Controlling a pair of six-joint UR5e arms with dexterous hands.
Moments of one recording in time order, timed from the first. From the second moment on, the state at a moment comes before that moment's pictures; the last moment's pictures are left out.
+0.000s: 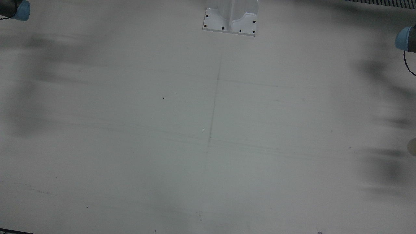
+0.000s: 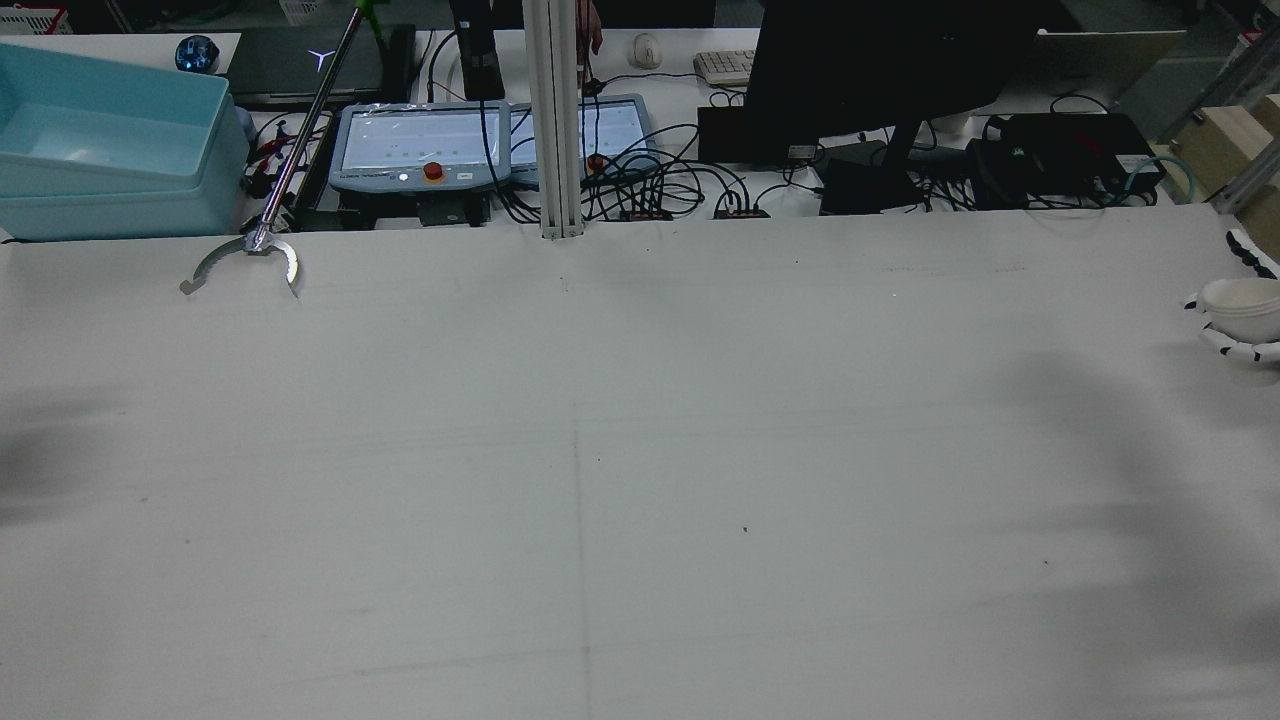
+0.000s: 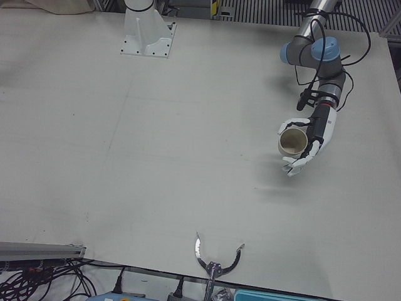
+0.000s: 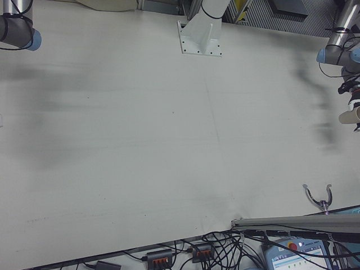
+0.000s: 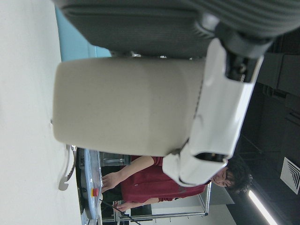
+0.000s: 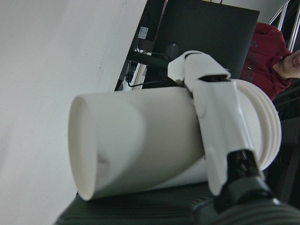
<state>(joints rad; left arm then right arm) -0.89 -1.33 -1.61 -0.51 1.06 0.20 1.28 -1.66 1.30 -2.77 -1.43 -0.29</state>
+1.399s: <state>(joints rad) -0.89 -1.22 -1.49 -0.70 0.99 0.21 1.28 -1.66 1.29 -2.77 -1.46 -0.30</state>
